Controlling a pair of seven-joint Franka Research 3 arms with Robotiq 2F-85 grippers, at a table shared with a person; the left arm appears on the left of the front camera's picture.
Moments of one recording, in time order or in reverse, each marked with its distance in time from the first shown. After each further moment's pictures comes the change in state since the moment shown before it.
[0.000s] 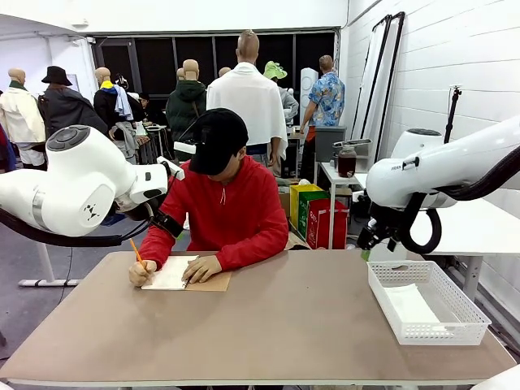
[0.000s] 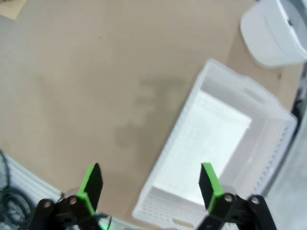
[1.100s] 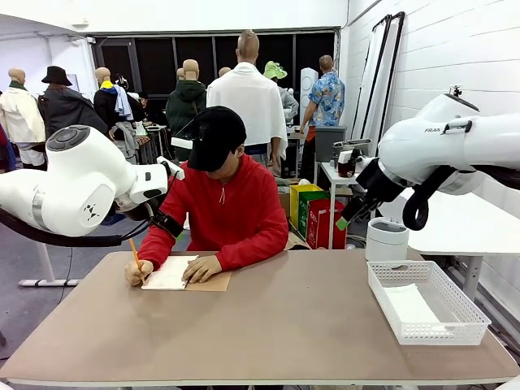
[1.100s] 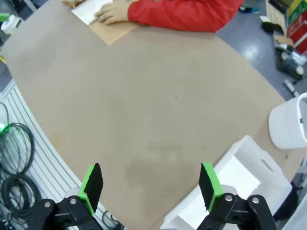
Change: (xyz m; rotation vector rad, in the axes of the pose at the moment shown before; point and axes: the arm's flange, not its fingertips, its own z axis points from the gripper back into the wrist) left arm 0.000 0.000 0.000 0.000 0.000 0.000; right arm -0.022 0.053 0.084 0.174 -0.298 0.288
